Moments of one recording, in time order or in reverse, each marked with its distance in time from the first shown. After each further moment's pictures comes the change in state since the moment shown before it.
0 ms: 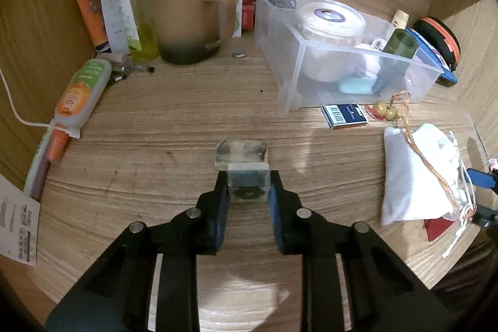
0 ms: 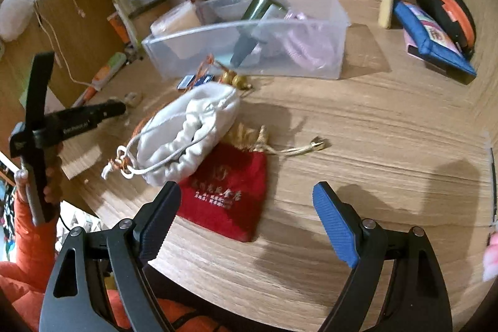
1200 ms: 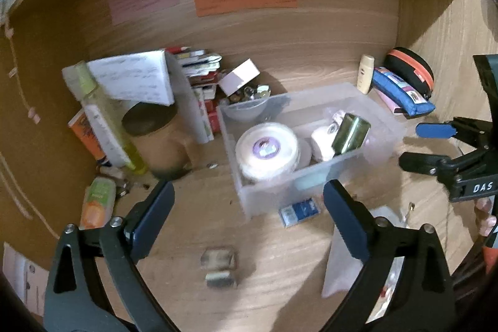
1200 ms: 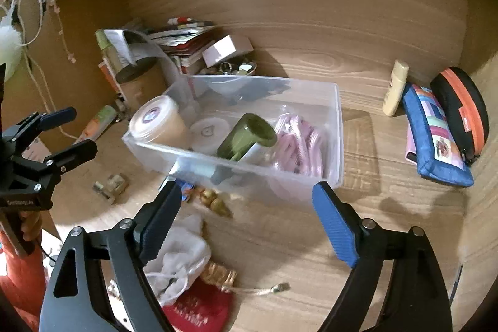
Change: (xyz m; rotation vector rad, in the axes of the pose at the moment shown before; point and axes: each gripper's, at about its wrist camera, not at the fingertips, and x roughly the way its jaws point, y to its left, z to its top) left arm -0.061 -0.051 0.076 0.176 -0.221 0.034; right arm -0.009 -0.014 0.111 -0.078 -0.138 -0.030
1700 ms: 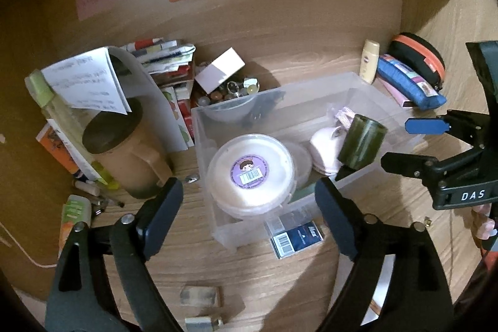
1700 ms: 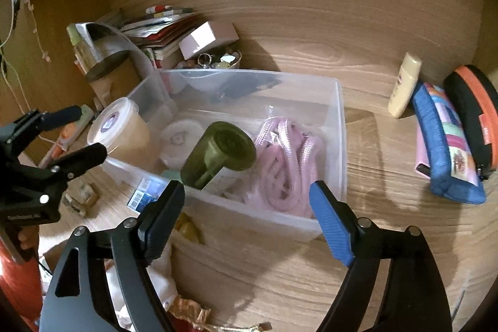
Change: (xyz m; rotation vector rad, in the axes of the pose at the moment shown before) left arm 0.058 -0.021 0.023 0.038 0.043 -0.030; right arm 0.050 -0.019 0.019 0.003 0.044 -0.024
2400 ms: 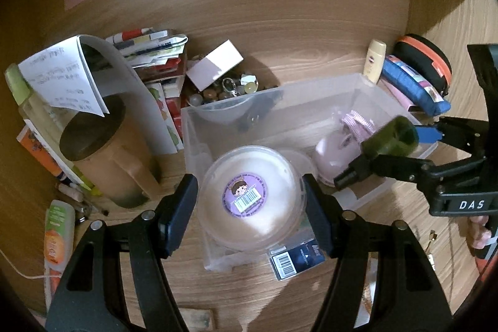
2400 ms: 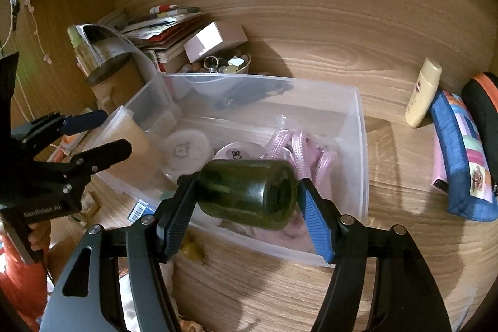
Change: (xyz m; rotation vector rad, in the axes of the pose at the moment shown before) left arm 0.031 0.004 0.009 -0.018 0.027 -0.027; right arm 0.024 0.000 0.011 -0.003 -0.002 0.052
